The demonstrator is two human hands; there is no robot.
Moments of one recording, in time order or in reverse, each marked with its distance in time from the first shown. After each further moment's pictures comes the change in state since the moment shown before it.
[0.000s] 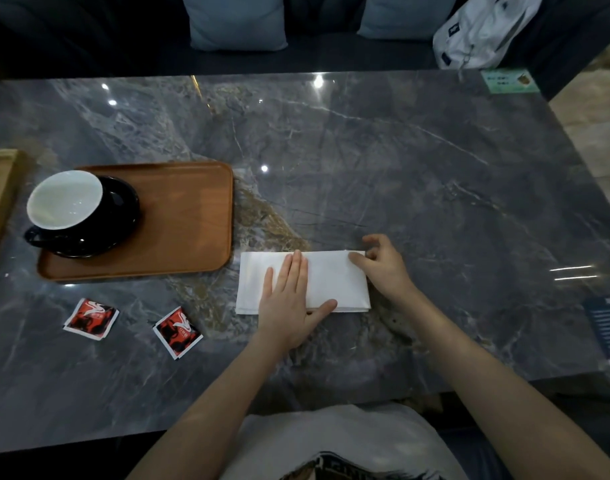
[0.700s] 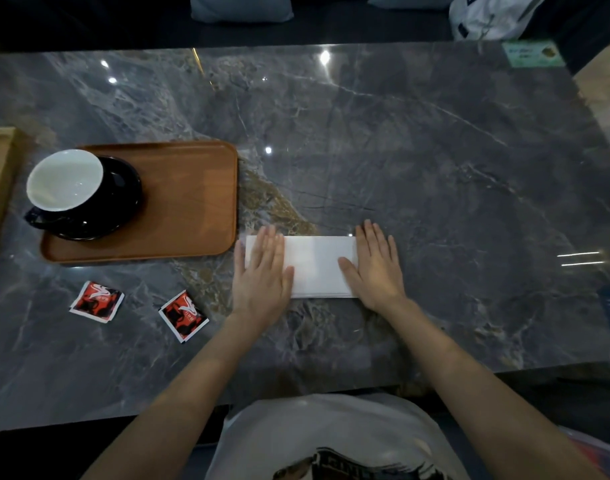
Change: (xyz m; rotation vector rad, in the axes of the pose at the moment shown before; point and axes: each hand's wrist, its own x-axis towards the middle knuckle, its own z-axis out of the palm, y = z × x) left_hand -0.002 -0.042 -0.012 0.219 0.240 -0.008; right_hand -0.013 0.028 0.033 -0.840 0.007 -0.276
